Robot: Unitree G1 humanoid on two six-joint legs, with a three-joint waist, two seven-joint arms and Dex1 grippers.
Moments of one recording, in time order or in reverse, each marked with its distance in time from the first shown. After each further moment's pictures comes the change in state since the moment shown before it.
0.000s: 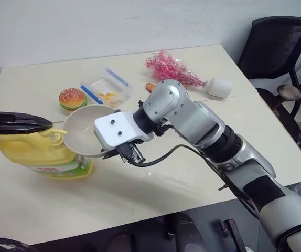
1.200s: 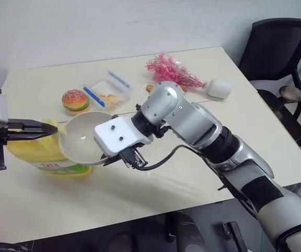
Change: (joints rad) left arm 0.156 -0.036 -0.065 -0.018 0.068 -0.226 0.060; right arm -0.008 0.032 0.013 0.011 0.016 -0.039 0.090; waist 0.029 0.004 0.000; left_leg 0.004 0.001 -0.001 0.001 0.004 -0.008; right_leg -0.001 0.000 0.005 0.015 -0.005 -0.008
